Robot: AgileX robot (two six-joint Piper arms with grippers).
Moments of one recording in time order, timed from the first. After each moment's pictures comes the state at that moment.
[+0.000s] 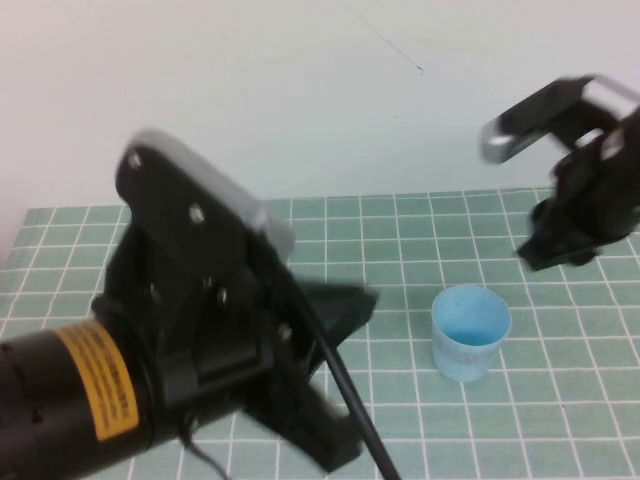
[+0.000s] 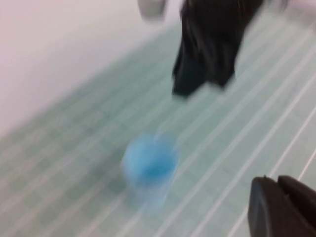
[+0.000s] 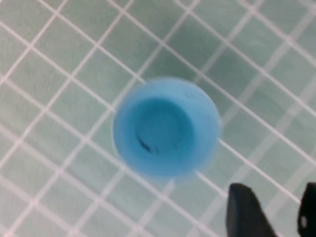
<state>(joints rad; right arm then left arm) 0.37 1.56 -1.36 0.03 0.98 -0.30 -0.98 1.02 -0.87 0.18 0.29 -0.20</state>
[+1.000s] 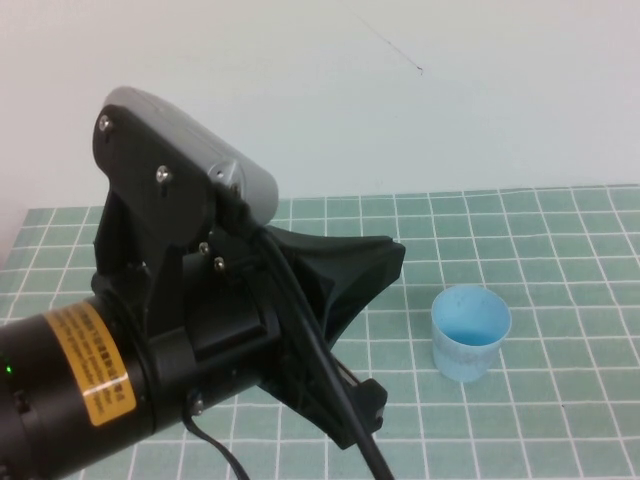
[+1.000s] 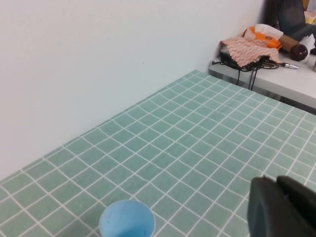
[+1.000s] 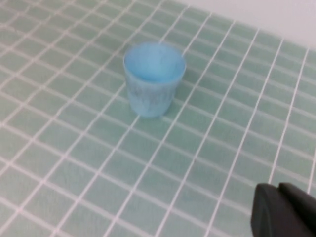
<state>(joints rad) 0.37 0.36 -0.45 -0.02 0.70 -0.12 -0.98 1.02 -0.87 0.13 0.11 -0.20</state>
